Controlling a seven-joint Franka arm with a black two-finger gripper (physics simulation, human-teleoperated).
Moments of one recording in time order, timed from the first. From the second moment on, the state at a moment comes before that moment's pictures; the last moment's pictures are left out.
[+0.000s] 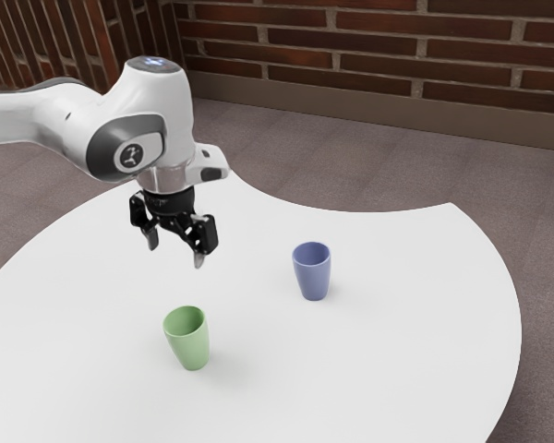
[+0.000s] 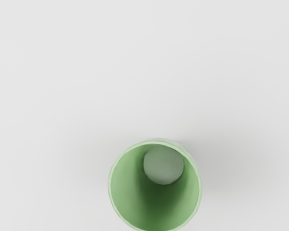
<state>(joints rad) 0.01 -0.14 -0.19 -2.12 0.11 1.93 -0.25</state>
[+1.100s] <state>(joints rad) 0.01 -0.15 -0.26 -2.28 0.02 2.16 -0.32</state>
